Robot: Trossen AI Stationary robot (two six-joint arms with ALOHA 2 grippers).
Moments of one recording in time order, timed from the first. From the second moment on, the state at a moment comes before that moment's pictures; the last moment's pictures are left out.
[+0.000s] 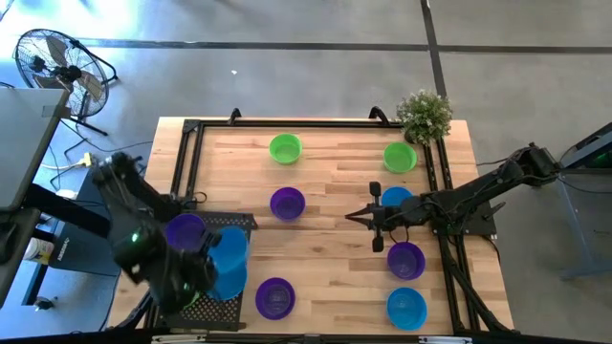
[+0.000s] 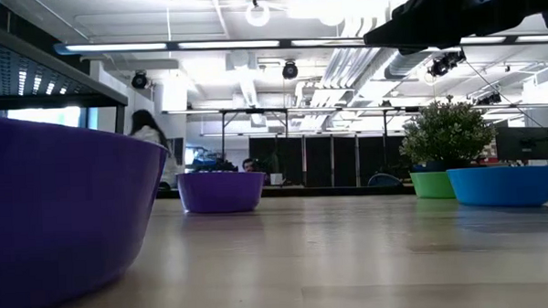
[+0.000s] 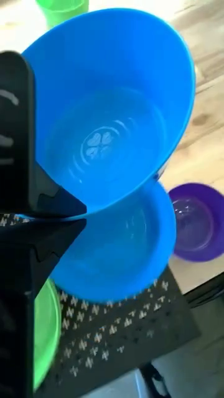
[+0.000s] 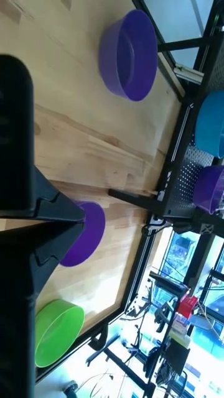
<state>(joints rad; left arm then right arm) -0.94 1.48 1.67 -1.46 -0.33 -0.39 0.31 1.12 0.44 0.44 0.33 -0.20</state>
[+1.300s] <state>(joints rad) -1.02 1.63 1.66 -1.46 -0.31 -0.55 0.31 1.12 0.44 0.45 0.33 -0.21</state>
